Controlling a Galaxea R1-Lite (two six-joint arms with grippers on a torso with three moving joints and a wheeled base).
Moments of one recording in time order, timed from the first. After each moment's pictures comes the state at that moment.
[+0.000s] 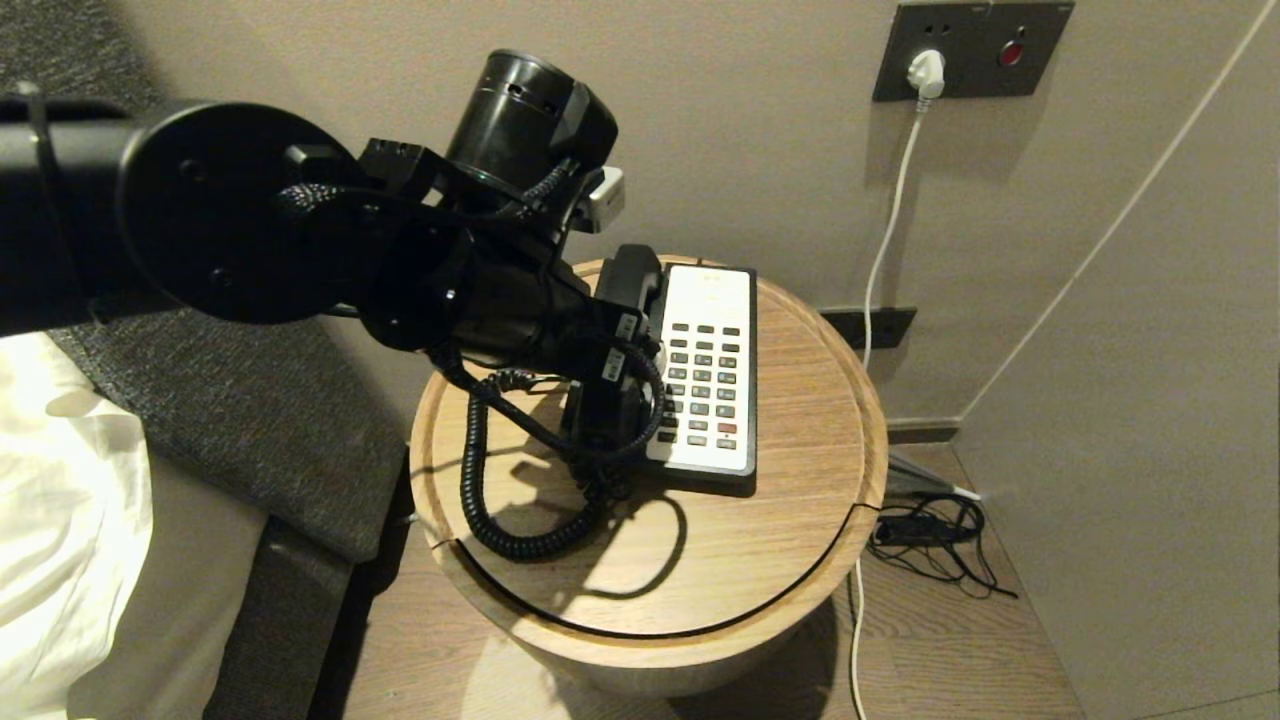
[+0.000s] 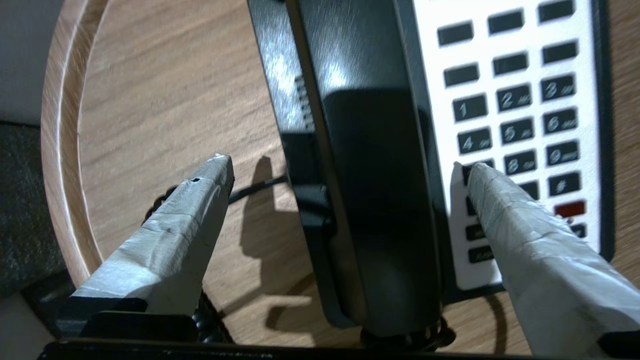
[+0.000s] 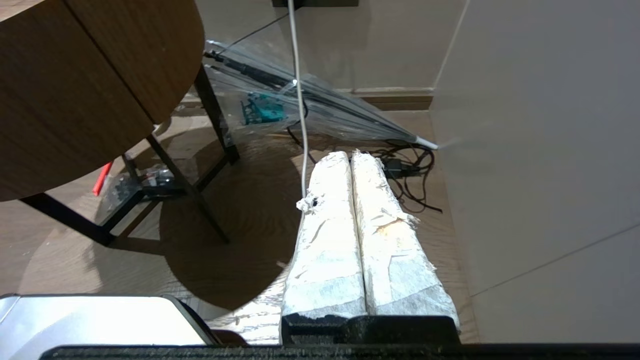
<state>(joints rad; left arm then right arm) -0.75 1.82 -1.71 0.52 0.31 -0.12 0.00 0.02 -0.02 0.04 0.00 -0.04</state>
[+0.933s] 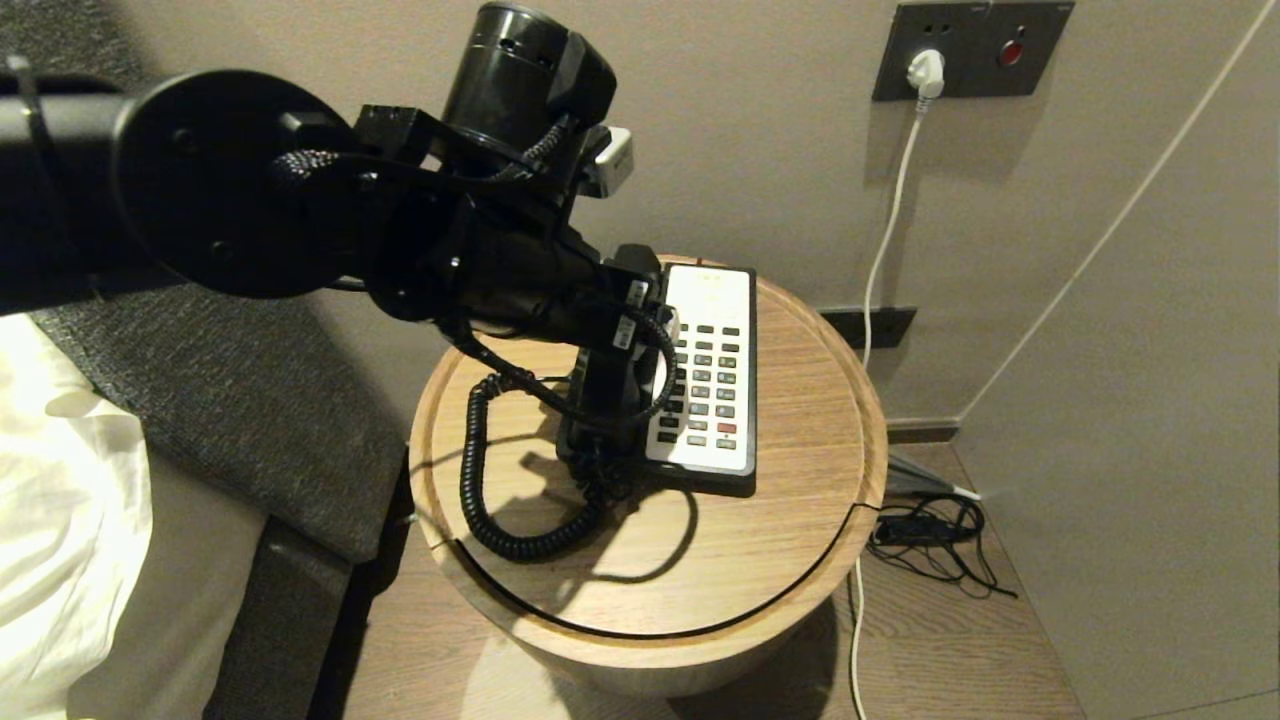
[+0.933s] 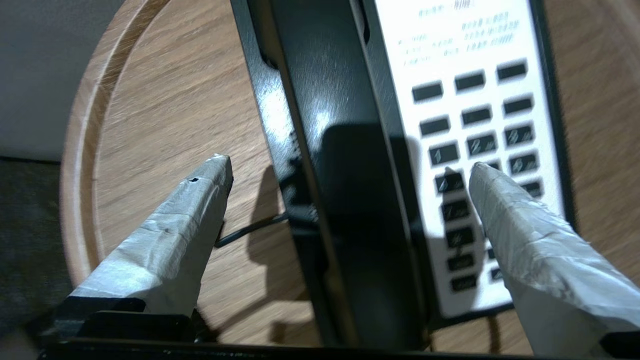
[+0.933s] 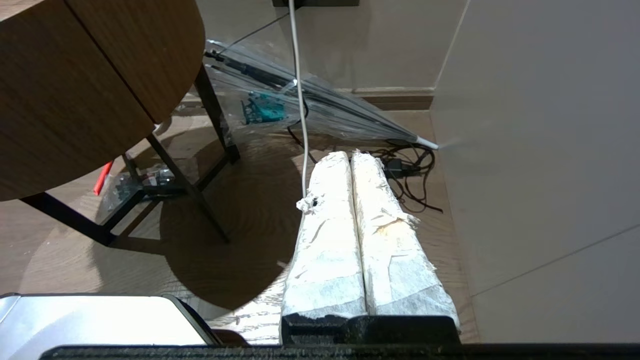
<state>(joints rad) -0.75 1.83 -1.77 0.49 0.31 -0.08 0.00 0.02 -0.02 0.04 0.00 -0.04</state>
